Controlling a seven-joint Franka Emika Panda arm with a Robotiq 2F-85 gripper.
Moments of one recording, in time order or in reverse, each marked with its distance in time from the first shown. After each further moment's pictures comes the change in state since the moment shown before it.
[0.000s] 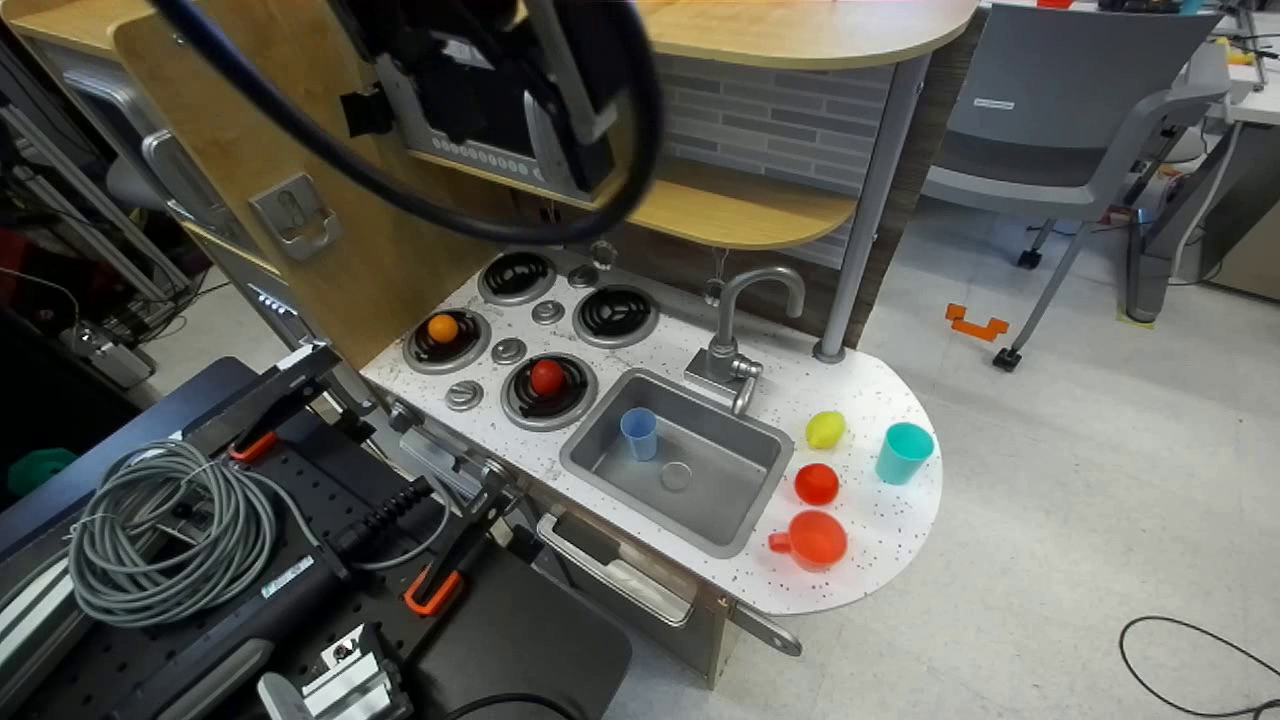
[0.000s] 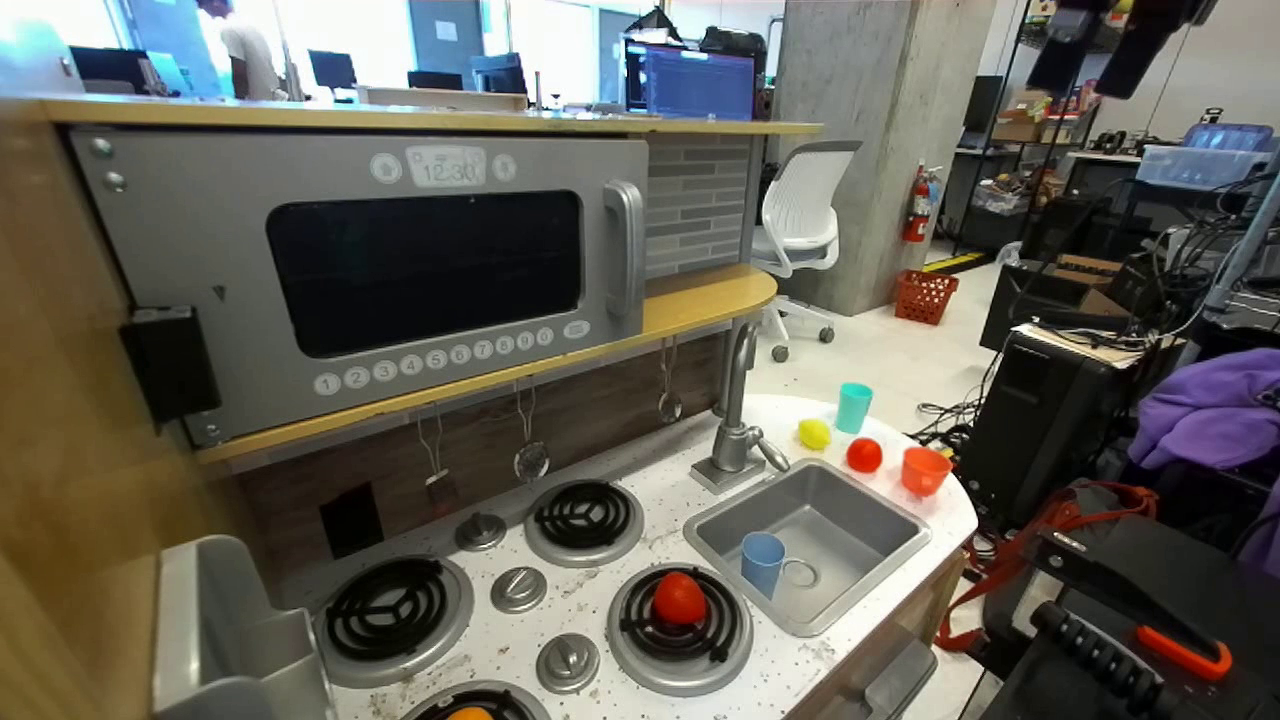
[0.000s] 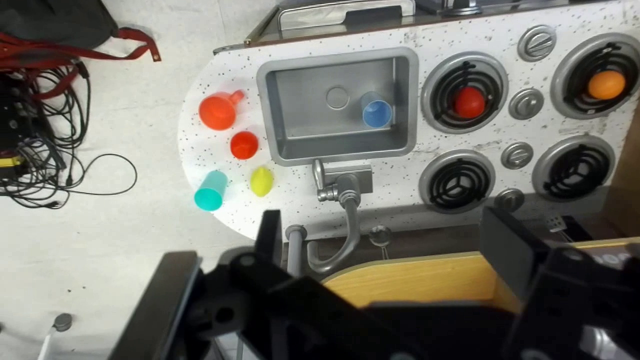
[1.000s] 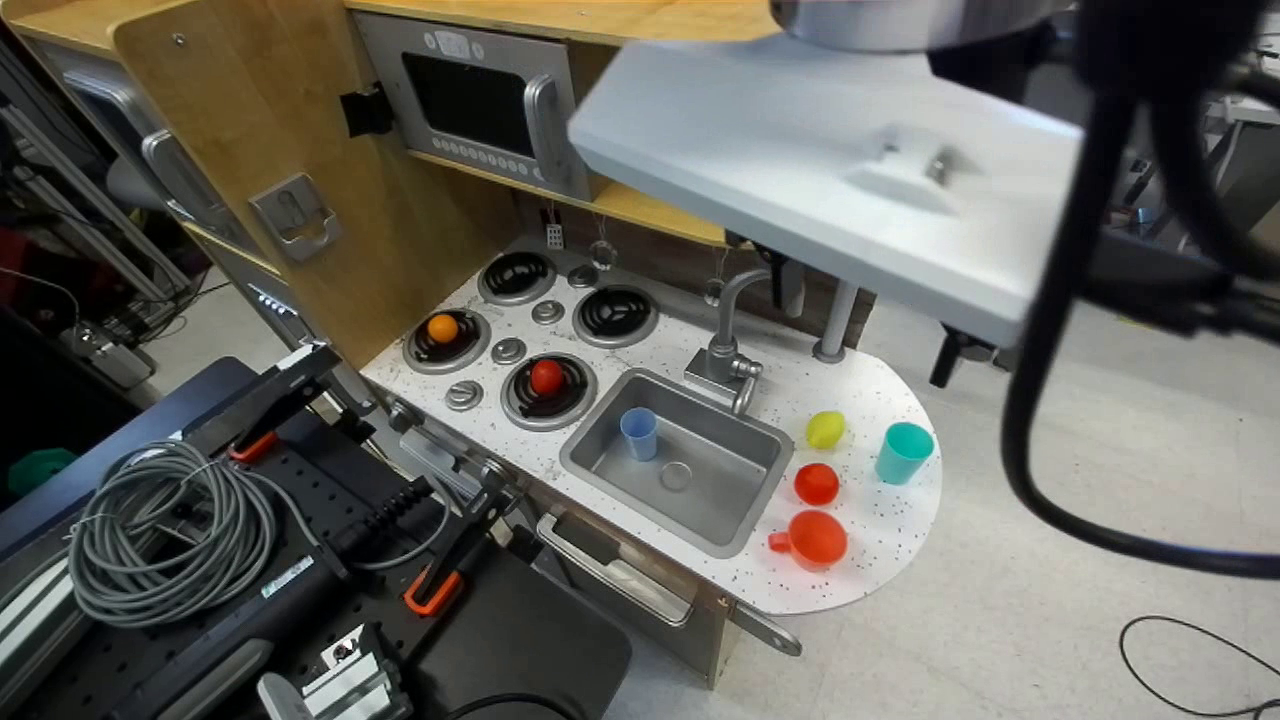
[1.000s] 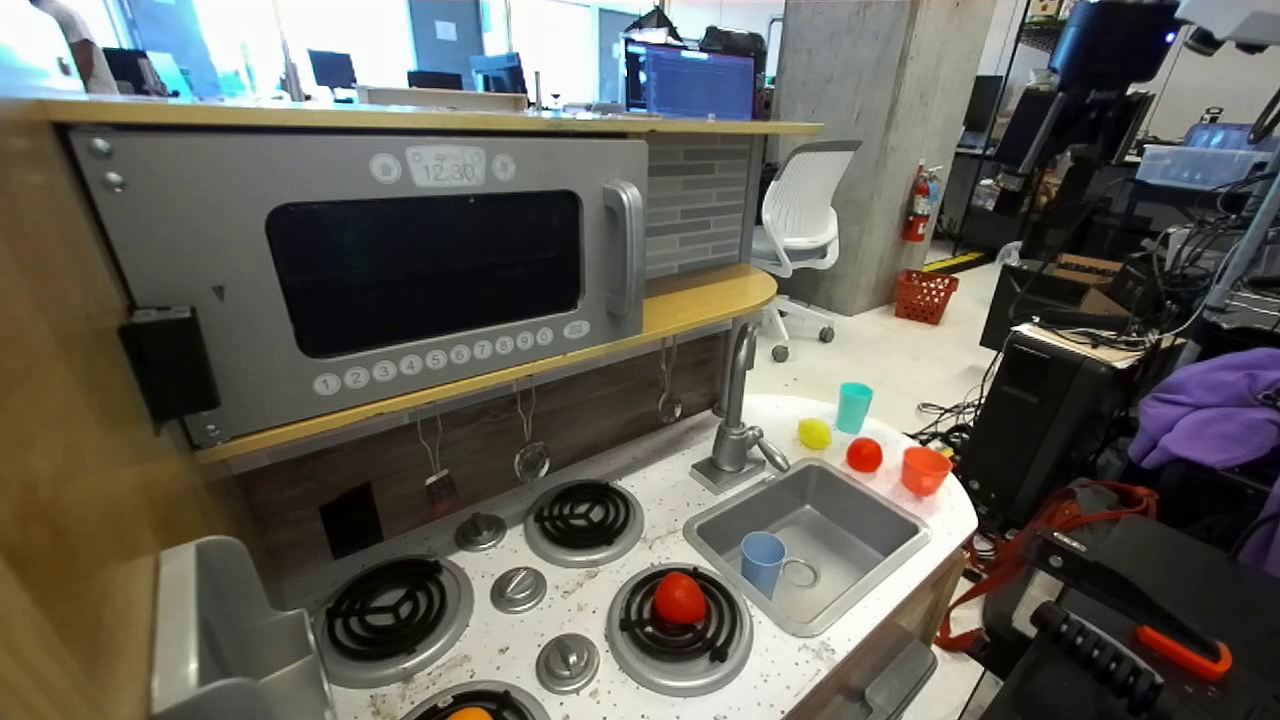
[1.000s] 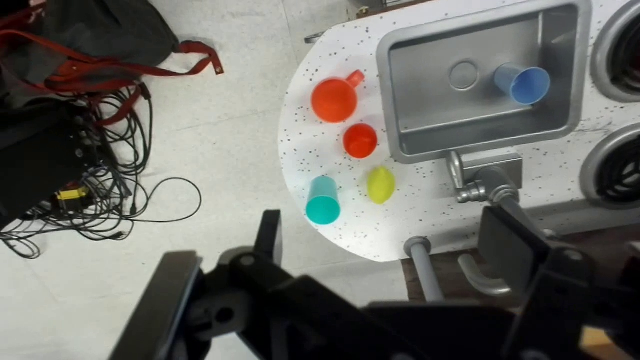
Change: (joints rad) arm -0.185 0.533 -0.030 0.366 0.159 0.111 -0.210
